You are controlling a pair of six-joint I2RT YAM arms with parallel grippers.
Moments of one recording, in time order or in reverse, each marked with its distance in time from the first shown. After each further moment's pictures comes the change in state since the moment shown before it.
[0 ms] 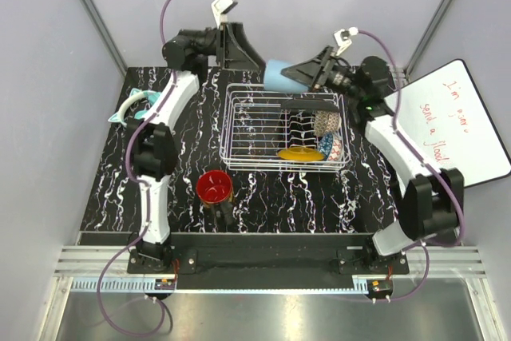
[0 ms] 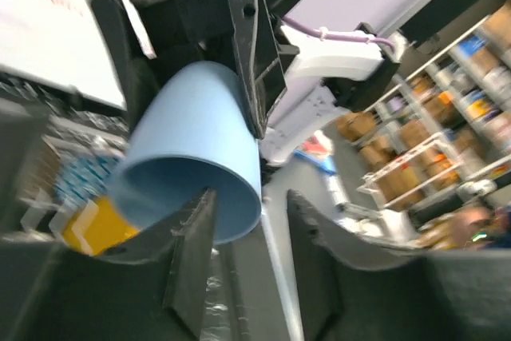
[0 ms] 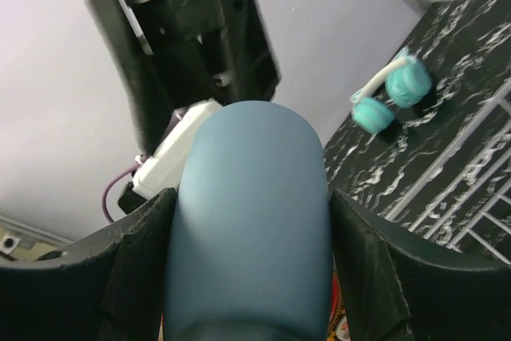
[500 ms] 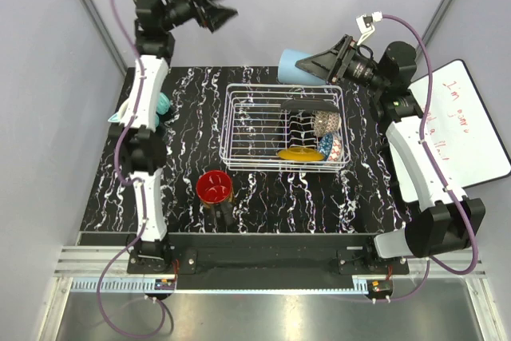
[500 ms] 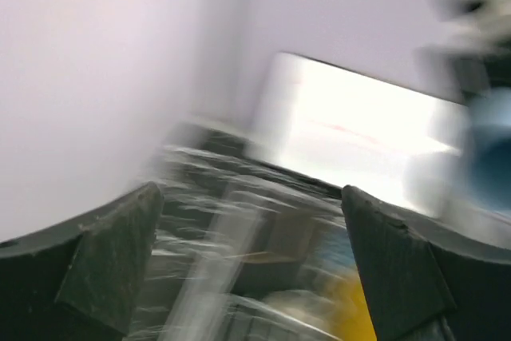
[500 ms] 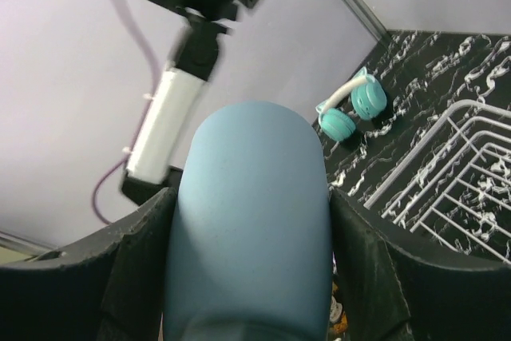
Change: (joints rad) left arm 0.154 0.164 0.540 -1.058 -0.356 1.233; right arm -0.088 -0.159 0.154 -0.394 -0.007 -0.220
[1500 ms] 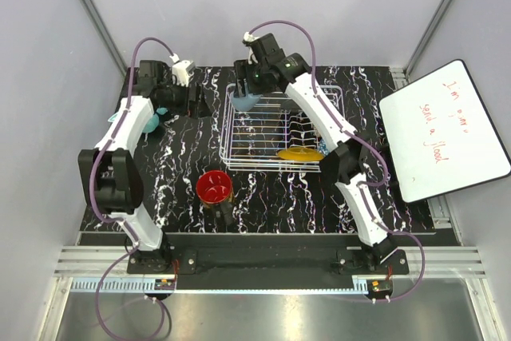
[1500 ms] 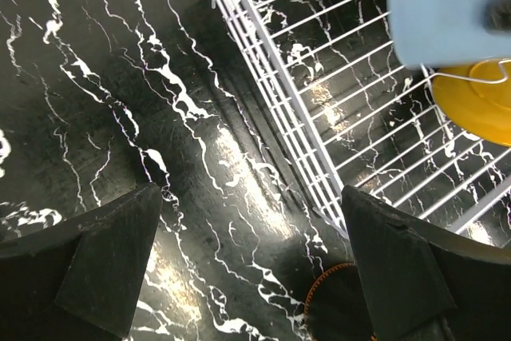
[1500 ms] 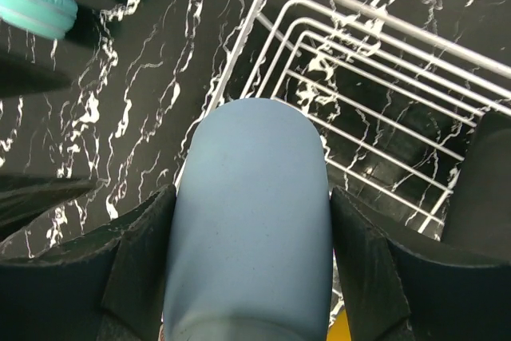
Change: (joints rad) left arm 0.099 -0.562 -1.009 -0.859 -0.515 0.723; right arm 0.433 1.002 1.298 -1.185 0.770 -0.575
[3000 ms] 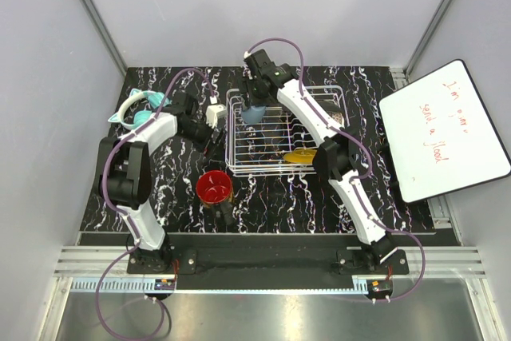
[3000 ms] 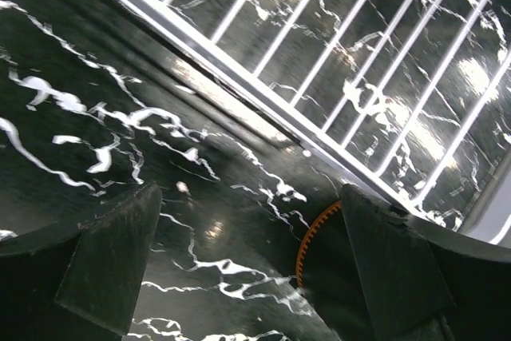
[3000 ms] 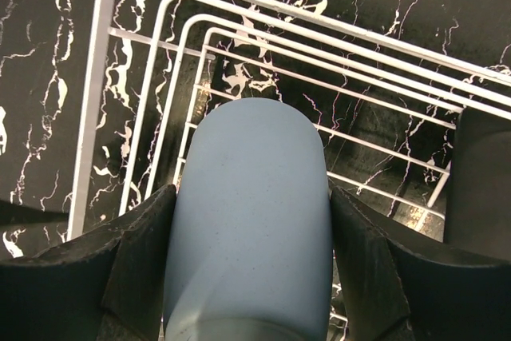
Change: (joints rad) left arm -0.150 0.069 -0.271 -0.017 0.117 0.329; right arm -0.003 0.141 -0.028 -0.007 0.105 -0.020
